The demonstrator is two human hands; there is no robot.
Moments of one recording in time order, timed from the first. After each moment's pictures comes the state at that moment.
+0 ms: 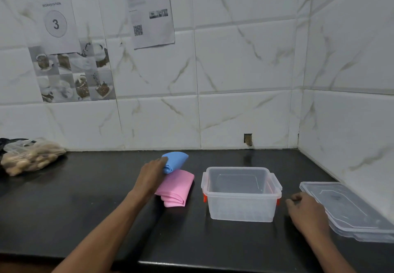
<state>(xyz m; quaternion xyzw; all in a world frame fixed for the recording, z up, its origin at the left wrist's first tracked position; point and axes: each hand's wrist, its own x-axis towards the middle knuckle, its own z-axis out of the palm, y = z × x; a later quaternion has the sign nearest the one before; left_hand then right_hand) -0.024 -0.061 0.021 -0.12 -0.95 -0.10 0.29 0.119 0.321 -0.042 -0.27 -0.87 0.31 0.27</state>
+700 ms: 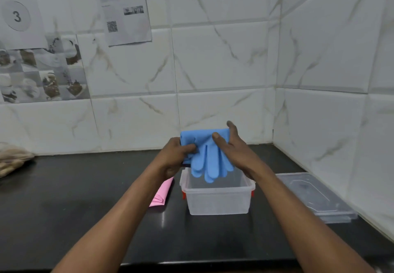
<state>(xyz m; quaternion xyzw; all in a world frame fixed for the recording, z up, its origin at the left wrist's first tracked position) 0.041 0.059 0.096 -0.22 -0.70 -0.68 -0.05 0.091 0.249 0.095 0.05 -0.83 0.53 0.19</state>
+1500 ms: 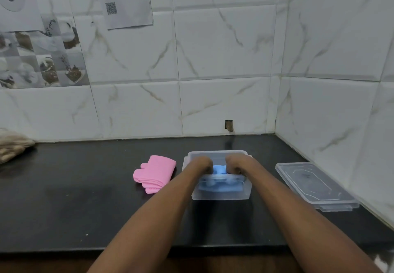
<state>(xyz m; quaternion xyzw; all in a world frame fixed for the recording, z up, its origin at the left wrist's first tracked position) 0.013 0.132 0.038 -0.14 -0.98 -0.06 -0.10 0.054 0.242 0.056 -0.08 -0.99 0.05 -0.10</state>
